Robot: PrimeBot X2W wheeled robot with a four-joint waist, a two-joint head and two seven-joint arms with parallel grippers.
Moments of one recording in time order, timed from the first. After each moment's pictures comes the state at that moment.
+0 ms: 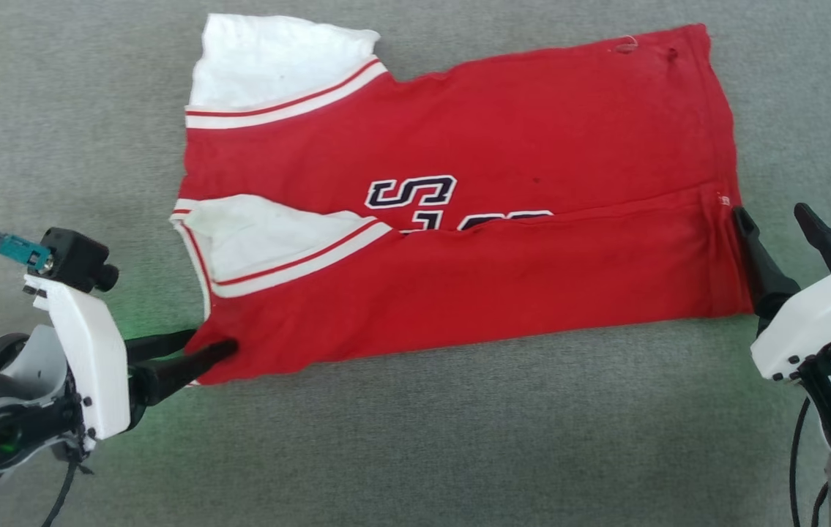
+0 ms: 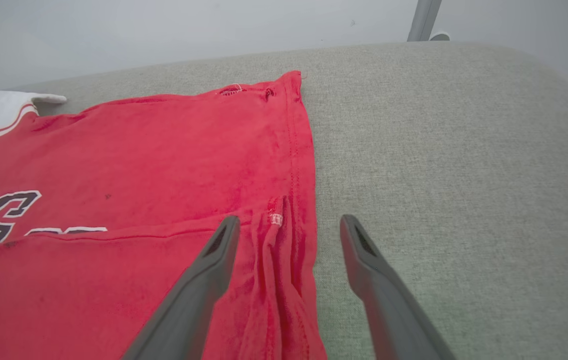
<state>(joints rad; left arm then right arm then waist) -0.70 1.00 -1.01 0.12 -1.54 -0.12 0.40 -0.26 -0.14 -0.16 -0.11 0.28 0.13 0.46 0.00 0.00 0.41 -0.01</state>
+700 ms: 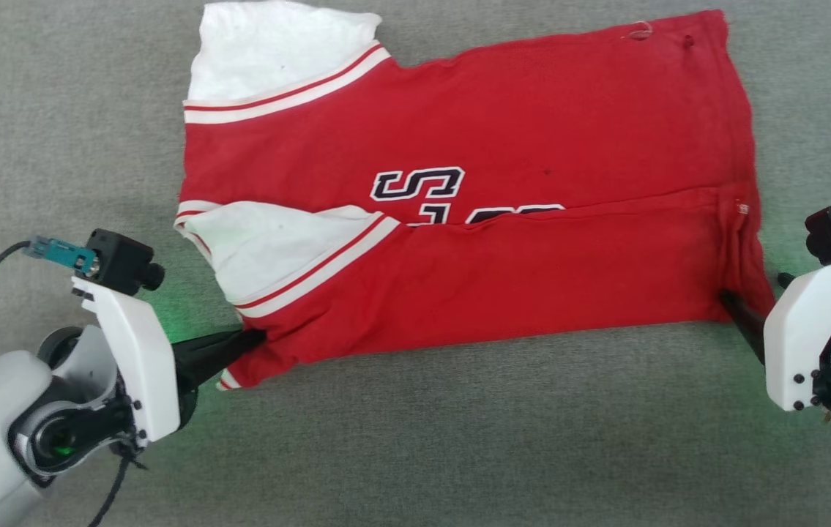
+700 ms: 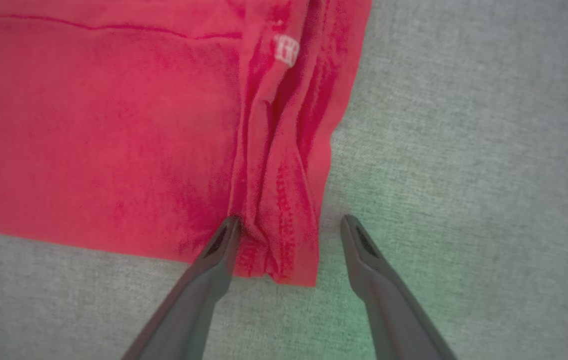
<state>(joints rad) -0.70 0.91 -1.04 0.13 -1.49 -0.13 0.33 -0.27 -0.36 0.00 -0.13 0.35 0.13 0.93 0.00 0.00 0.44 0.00</state>
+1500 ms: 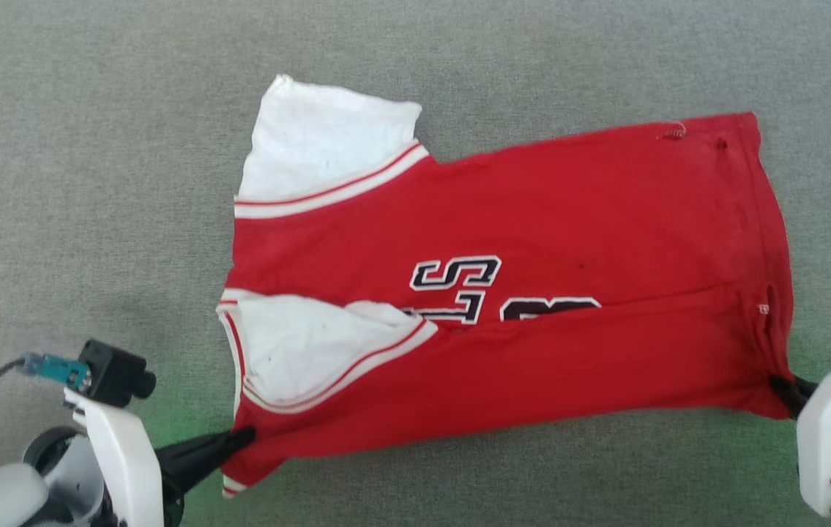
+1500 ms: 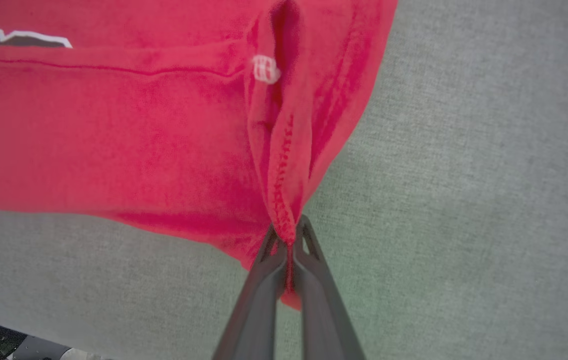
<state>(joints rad) -0.54 1.04 -1.14 -0.02 -1.45 -0.13 0.13 -0.01 -0.34 -0.11 -0.33 0.38 0.13 1.00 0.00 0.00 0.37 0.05</state>
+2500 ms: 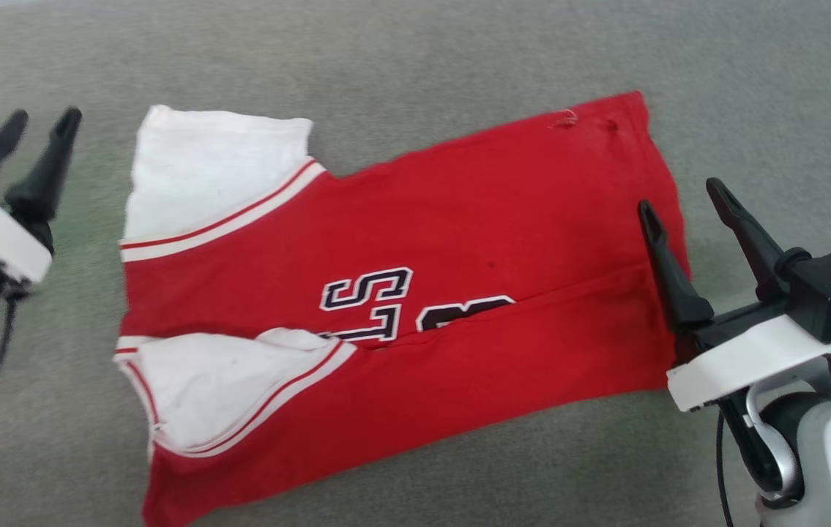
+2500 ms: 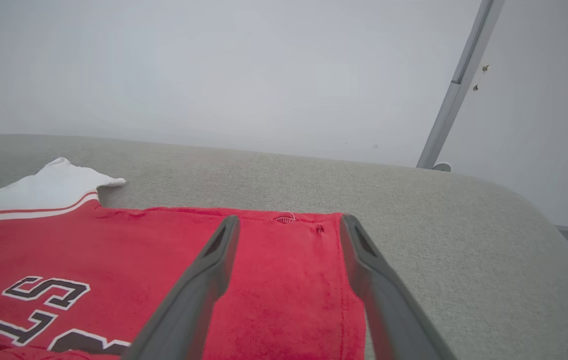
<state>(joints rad) -0.82 0.88 -0.84 0.45 -1.35 -0.11 -0.23 -0.20 -0.16 0.08 -0.18 0.20 0.13 0.12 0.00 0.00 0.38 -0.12</state>
